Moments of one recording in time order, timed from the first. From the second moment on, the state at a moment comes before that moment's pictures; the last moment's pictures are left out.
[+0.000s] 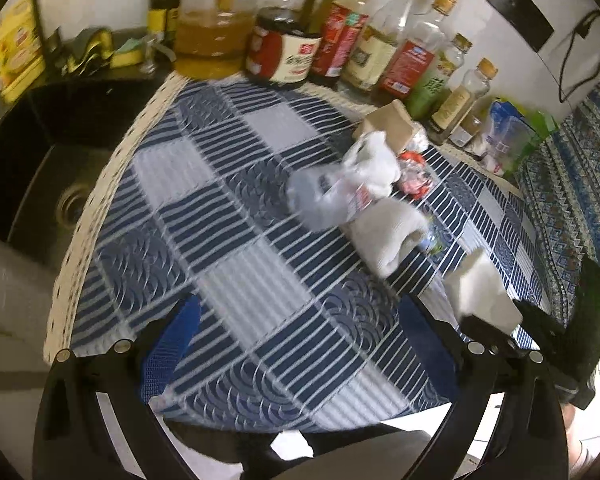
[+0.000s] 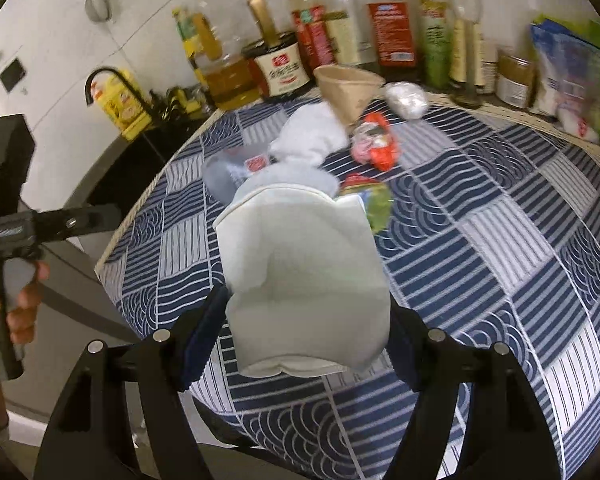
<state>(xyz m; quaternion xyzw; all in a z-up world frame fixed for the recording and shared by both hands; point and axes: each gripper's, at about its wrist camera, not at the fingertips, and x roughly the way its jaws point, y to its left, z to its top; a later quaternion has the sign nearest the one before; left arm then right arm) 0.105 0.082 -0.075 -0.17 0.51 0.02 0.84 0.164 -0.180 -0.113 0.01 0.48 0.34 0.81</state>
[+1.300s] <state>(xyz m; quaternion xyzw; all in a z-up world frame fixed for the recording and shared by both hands) 0.259 0.073 -0.145 -0.20 0.62 0.08 0.76 0.214 -0.250 -0.121 0.07 0.49 0.32 0.81</state>
